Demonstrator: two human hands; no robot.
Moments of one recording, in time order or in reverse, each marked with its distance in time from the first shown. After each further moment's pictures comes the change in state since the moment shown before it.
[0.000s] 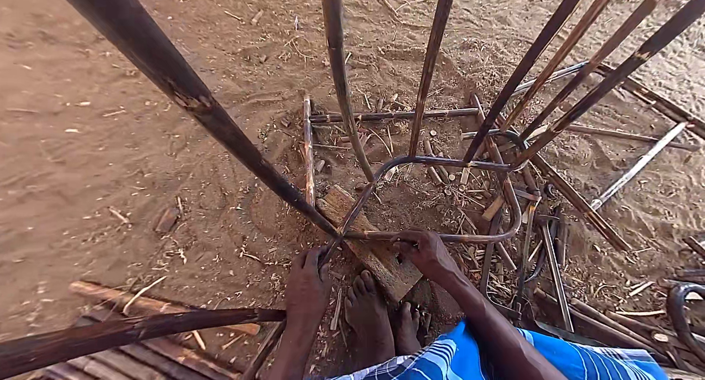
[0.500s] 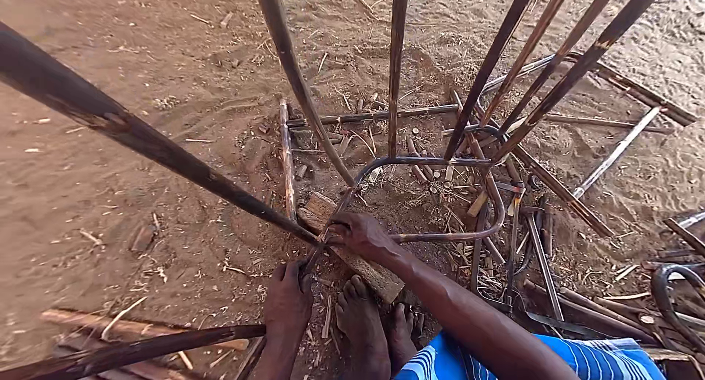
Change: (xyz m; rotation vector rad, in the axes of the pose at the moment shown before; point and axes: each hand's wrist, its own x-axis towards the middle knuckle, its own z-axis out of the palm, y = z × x) left_hand 0.000 -0.007 -0.005 0.046 0.014 0.027; right_hand 0.085 -0.044 0.044 0.119 -0.066 -0.234
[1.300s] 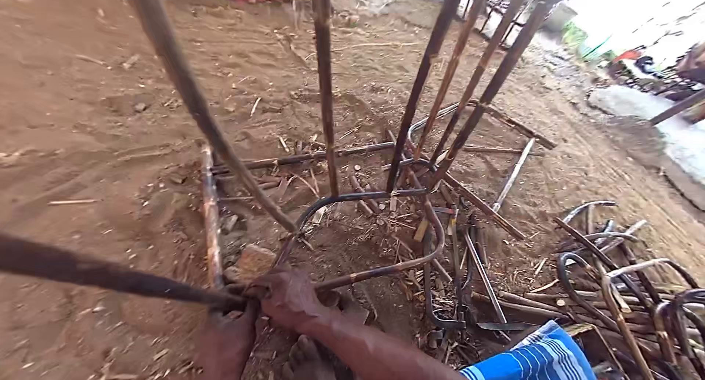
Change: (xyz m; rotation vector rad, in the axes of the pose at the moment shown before) left_hand 0.067 0.034 0.020 -0.529 0.036 -0.160; right_hand 0.010 -0.006 0.045 -0.055 0.140 0.199
